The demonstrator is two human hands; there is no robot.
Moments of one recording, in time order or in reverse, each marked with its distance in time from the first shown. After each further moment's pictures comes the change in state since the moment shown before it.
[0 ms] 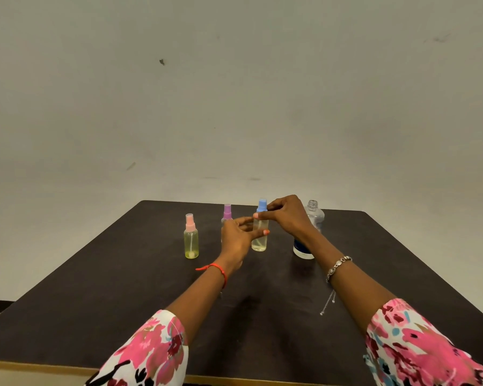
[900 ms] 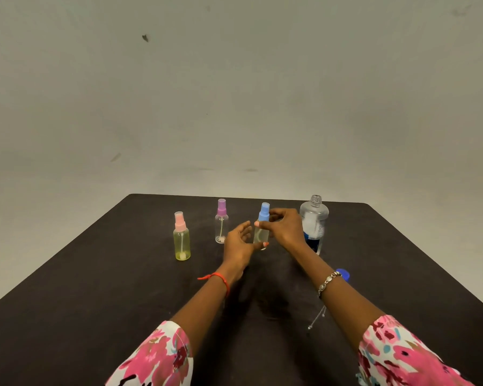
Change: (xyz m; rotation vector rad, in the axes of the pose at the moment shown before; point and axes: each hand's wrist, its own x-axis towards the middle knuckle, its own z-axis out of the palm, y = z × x) left_hand 0.035 -0.054 0.016 -0.100 -0.081 -0.141; right_hand 0.019 0.054 0.034 0.070 0.176 0.160
